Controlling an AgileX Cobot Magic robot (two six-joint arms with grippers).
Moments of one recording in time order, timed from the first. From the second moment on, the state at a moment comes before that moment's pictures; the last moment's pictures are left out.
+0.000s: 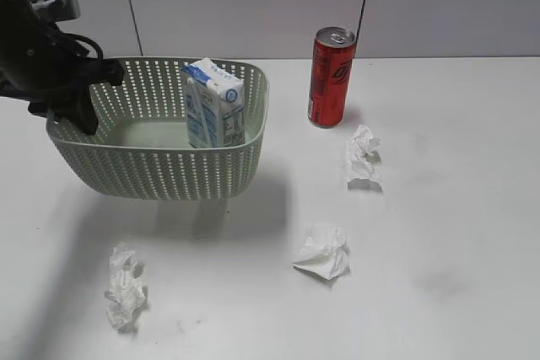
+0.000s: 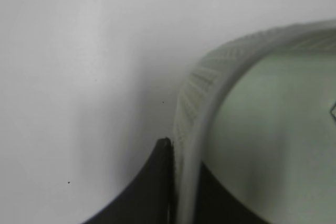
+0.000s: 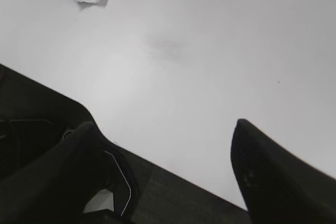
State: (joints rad) left arm -0.24 1.78 -1.28 -0.25 0.90 -0.10; right arm 0.43 0.43 -0.54 0.06 1.05 -0.06
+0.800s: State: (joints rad) left arm -0.24 1.78 -1.28 -0.26 0.90 -0.10; right arm 0.36 0.36 -0.51 0.06 1.04 -0.06
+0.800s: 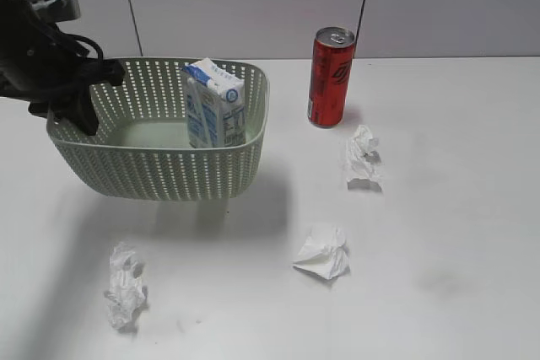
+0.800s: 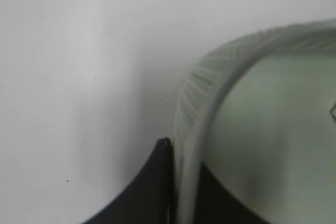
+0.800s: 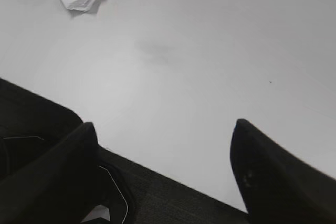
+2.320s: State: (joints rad) left arm -0.24 1.94 -1.28 -0.33 0.76 -0.10; right arm 0.00 -0.01 -0.50 0.08 1.04 -0.06
